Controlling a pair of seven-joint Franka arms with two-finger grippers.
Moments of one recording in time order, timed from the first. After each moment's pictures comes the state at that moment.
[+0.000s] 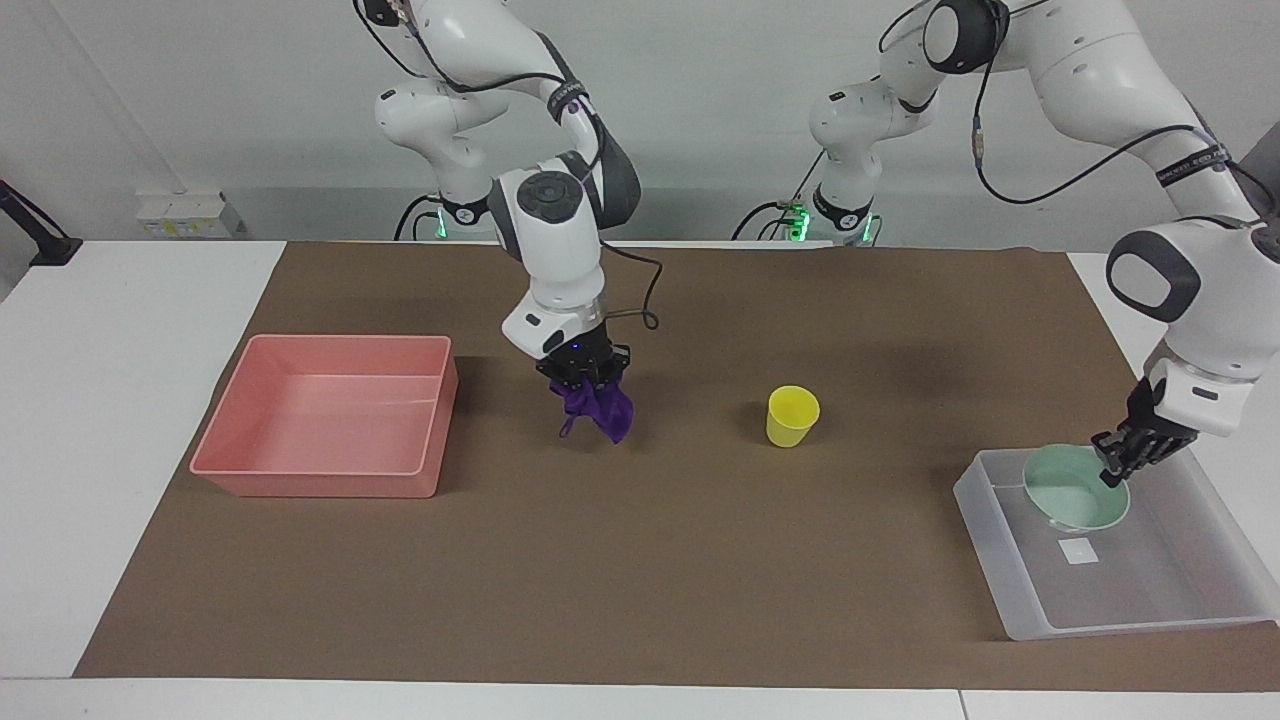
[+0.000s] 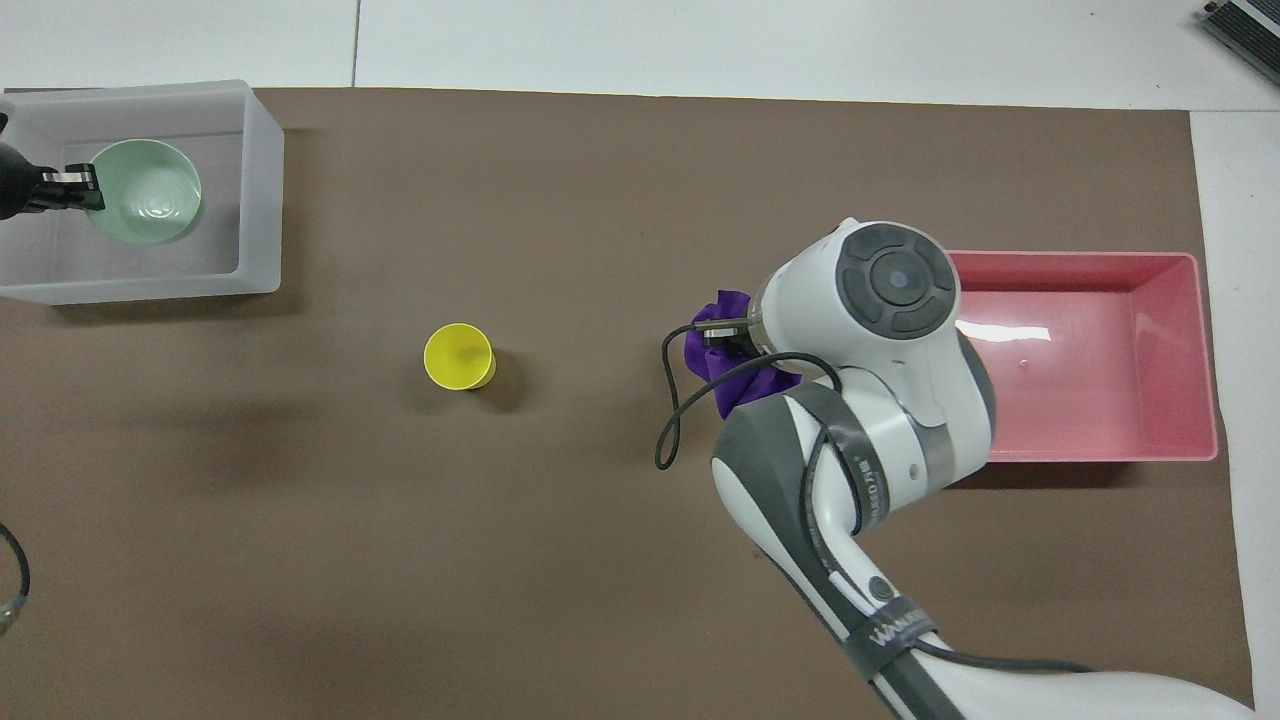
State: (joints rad) left arm 0.26 0.52 -0.09 -1.45 0.00 2.20 0.07; right arm 0.51 0.20 -0.12 -1.80 0.06 2.11 0.39
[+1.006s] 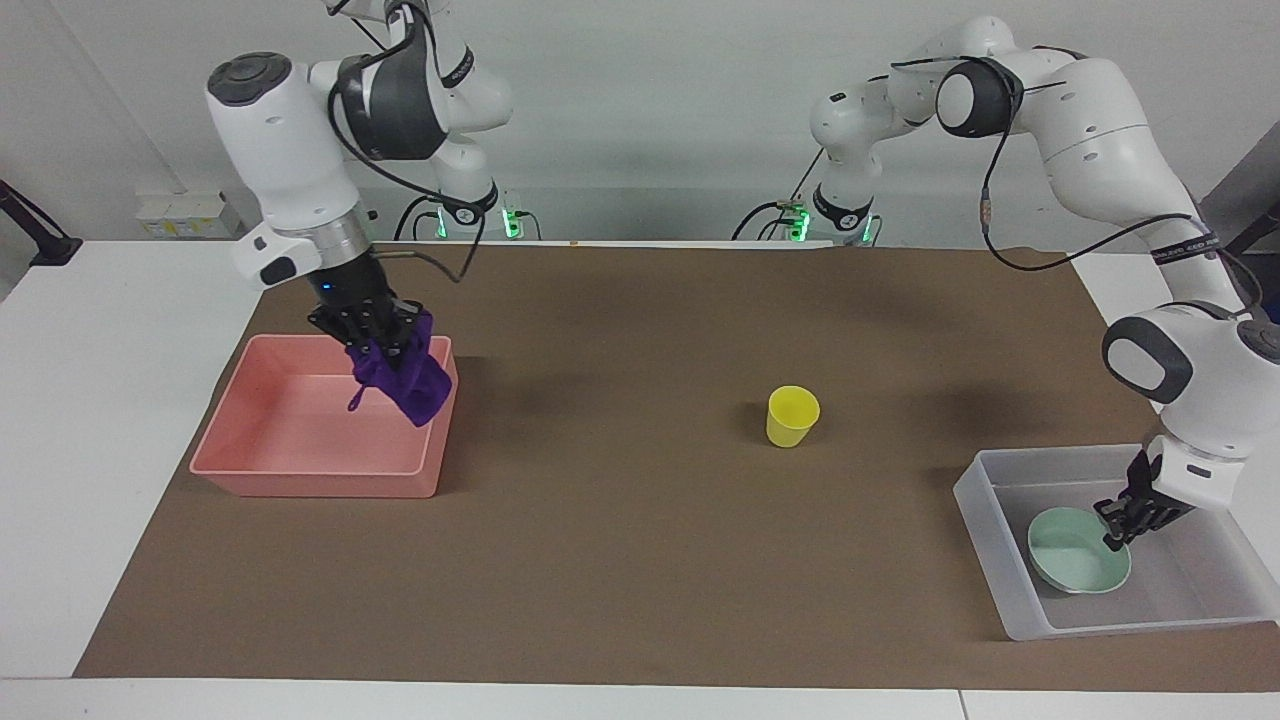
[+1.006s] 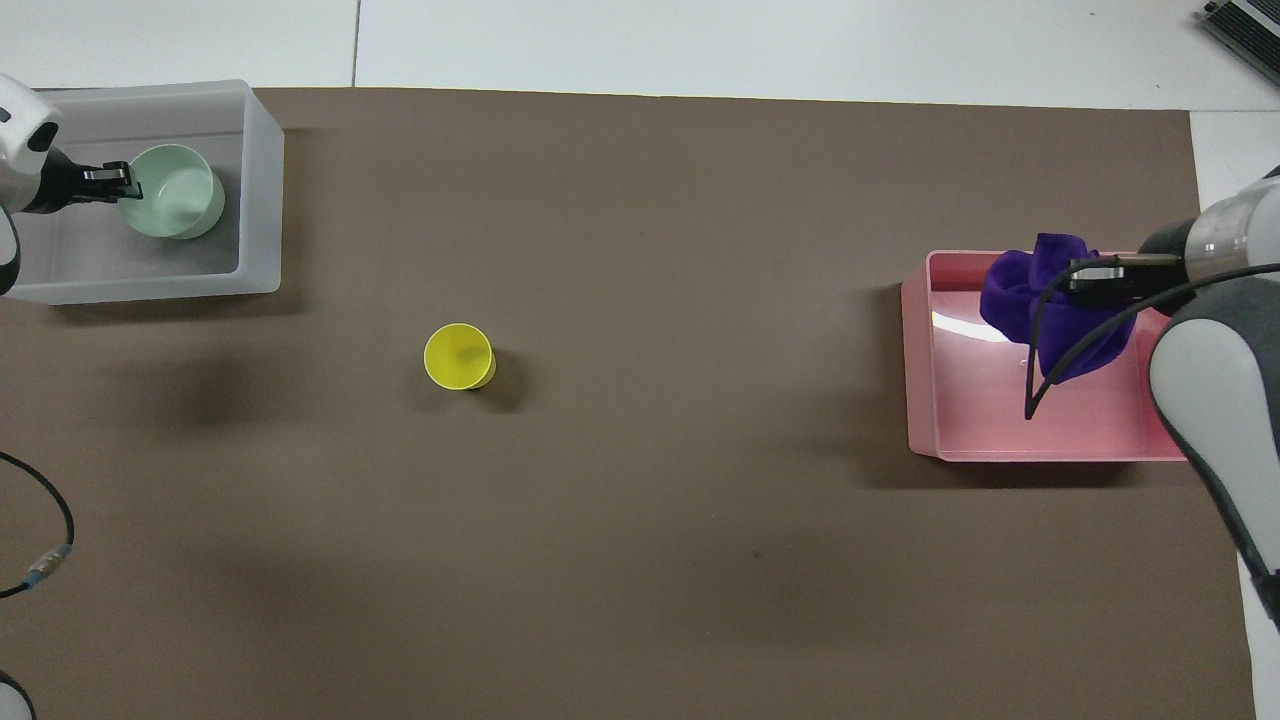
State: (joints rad) left arm 0.28 0.68 -0.10 -1.37 0.00 2.33 0.12; right arm 0.03 0.06 -0.12 -1.83 0.06 2.00 -0.05
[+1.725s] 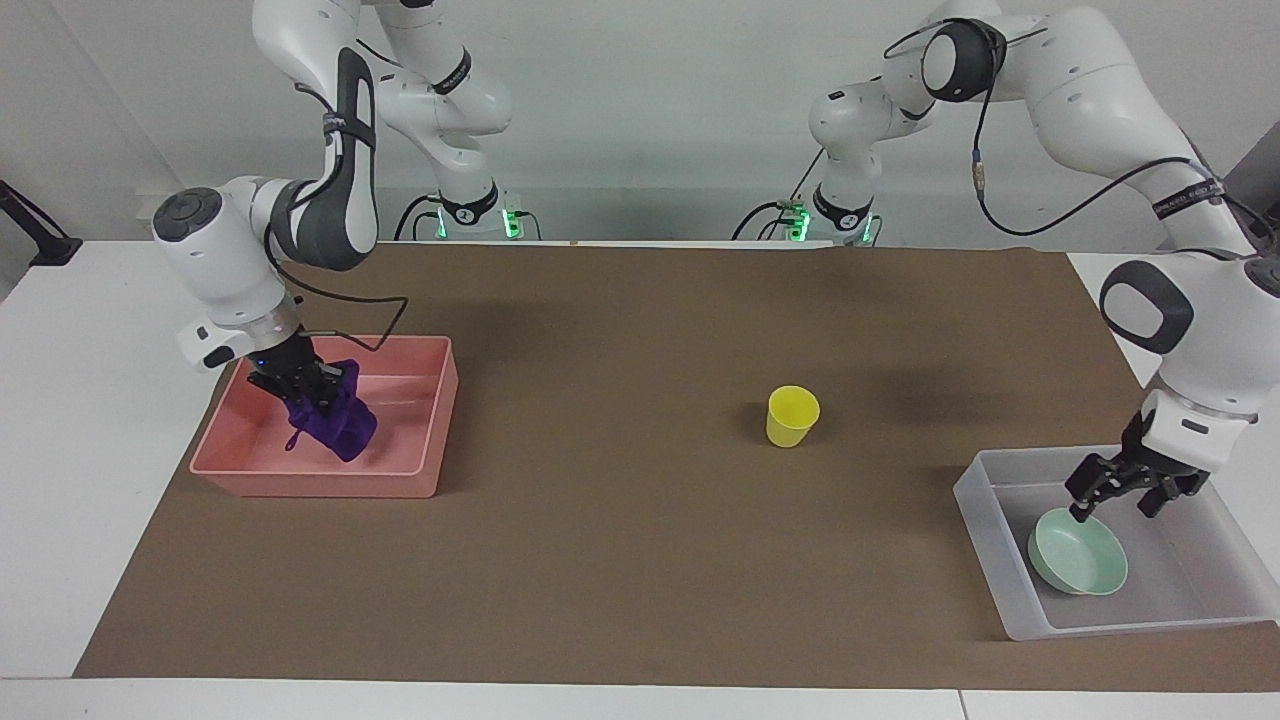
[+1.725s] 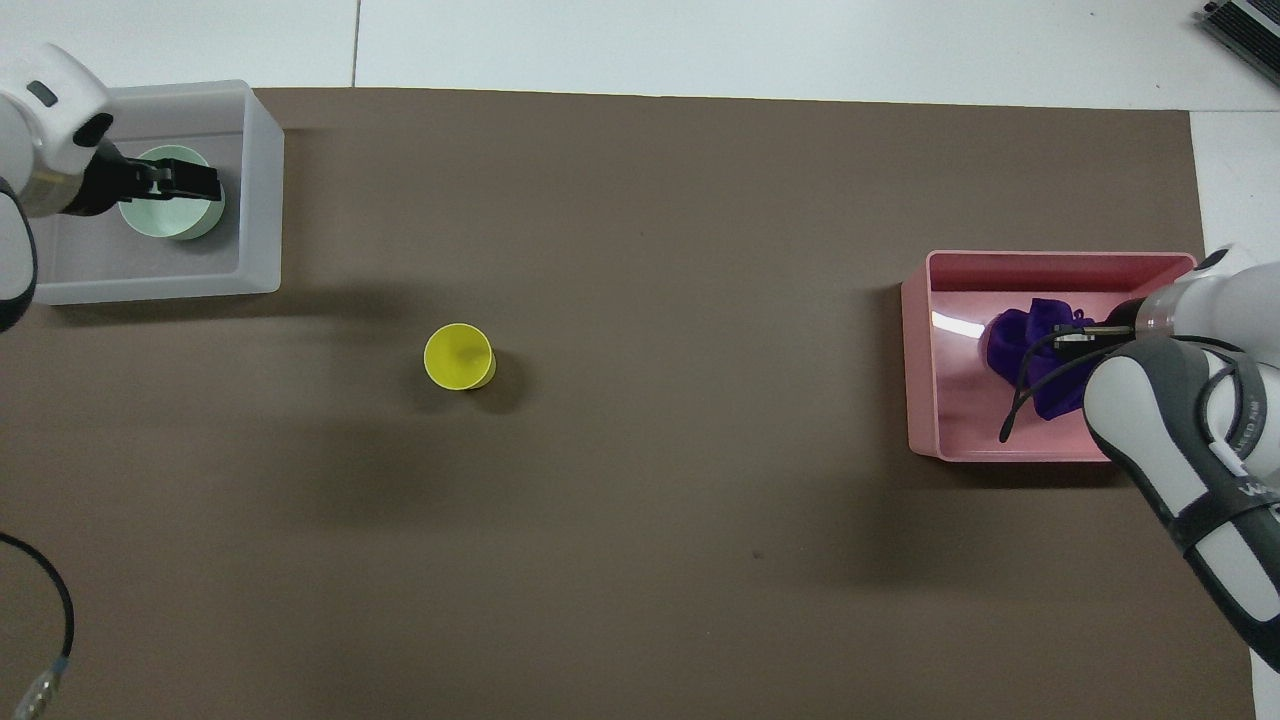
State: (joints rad) left arm 0.10 0.29 -0.12 -1.65 0.00 2.18 0.04; right arm -0.07 0.17 -0.12 -2.09 0.06 2.34 -0.17
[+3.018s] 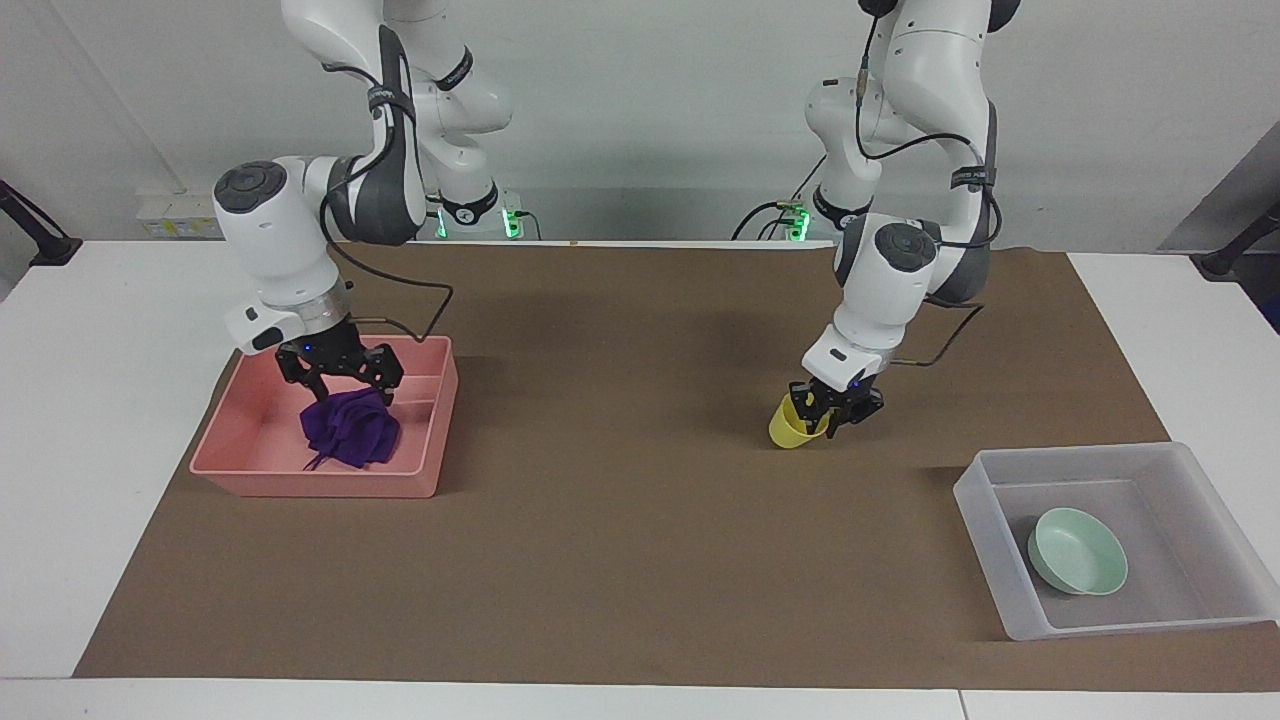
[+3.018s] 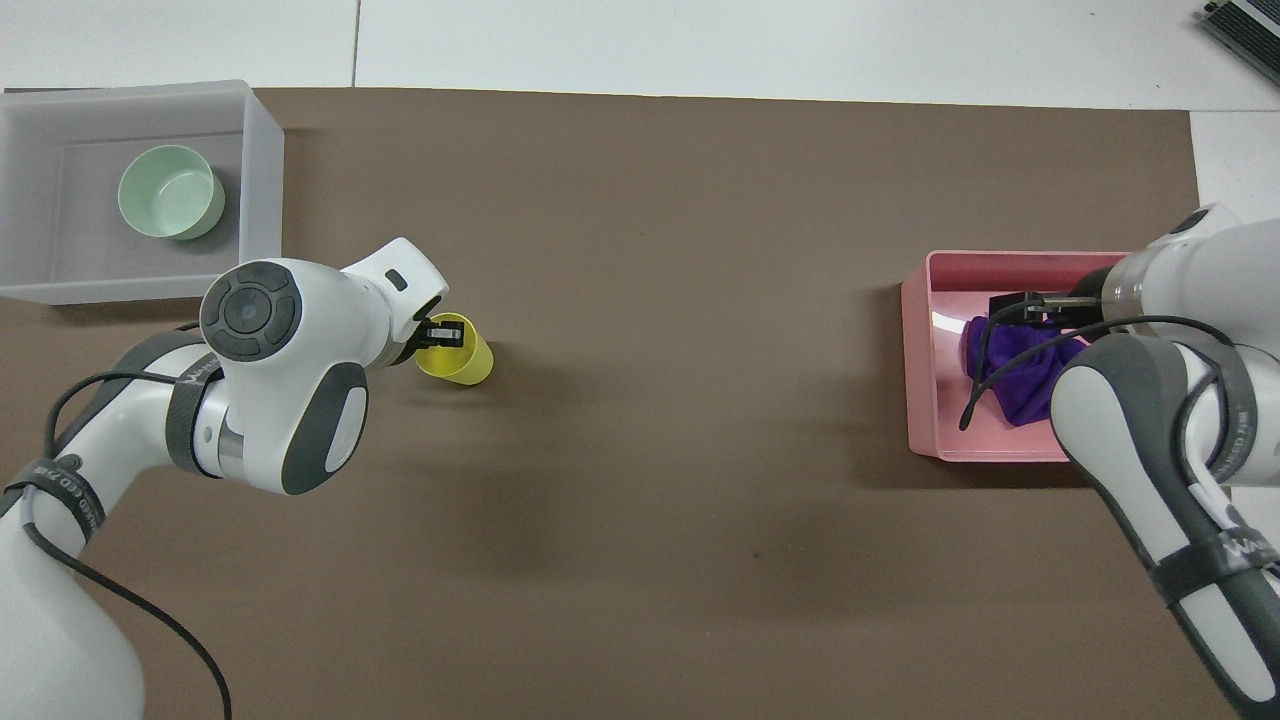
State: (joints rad) left arm -0.23 0.21 -0.11 -2.07 0.00 2.45 -0.22; right arm 0.06 0.06 -0.10 -1.99 0.00 2.19 0.03
